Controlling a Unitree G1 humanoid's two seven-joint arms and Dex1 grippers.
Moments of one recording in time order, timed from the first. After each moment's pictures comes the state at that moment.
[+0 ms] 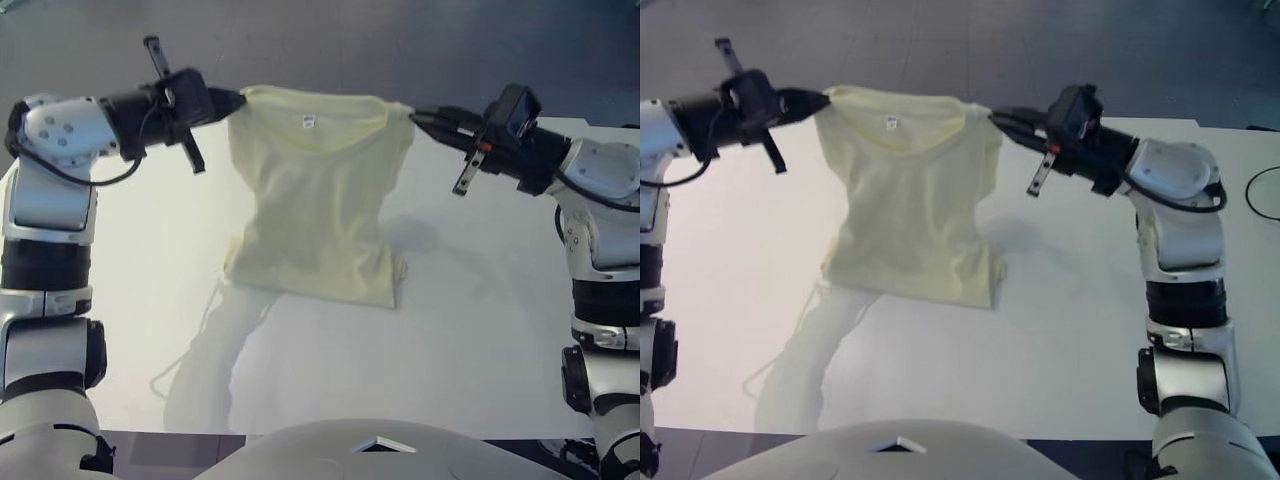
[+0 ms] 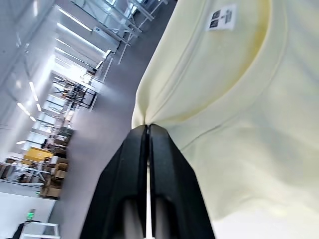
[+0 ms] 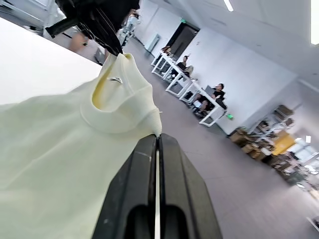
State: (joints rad) left arm -0.76 0.79 -0.06 0.18 -0.02 -0.09 -0.98; right arm -0.58 -0.65 -0.02 -0.06 0.26 0.09 0.90
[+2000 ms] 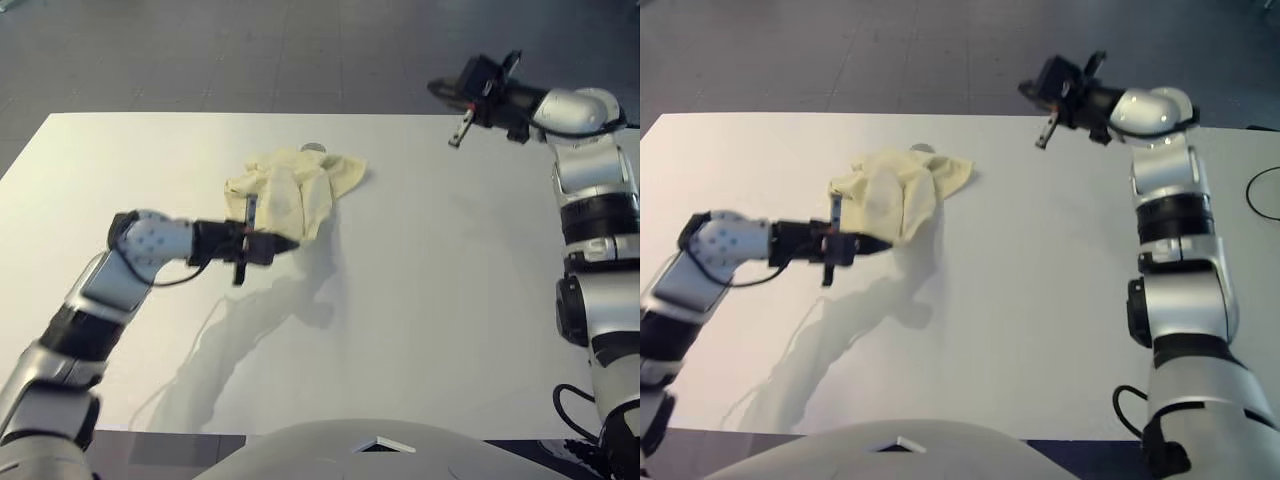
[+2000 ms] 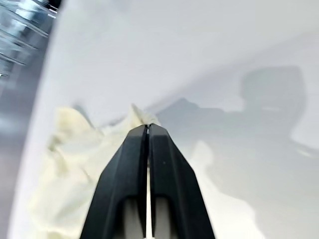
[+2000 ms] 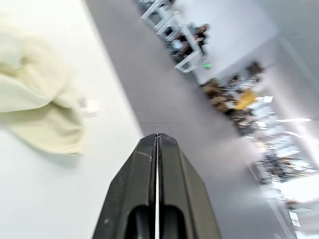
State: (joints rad) left arm -0.16 0.98 -0.26 -0.29 -0.08 -0.15 -1.14; right arm -0.79 -0.68 0.13 0.47 -0.05 -0.12 0.97
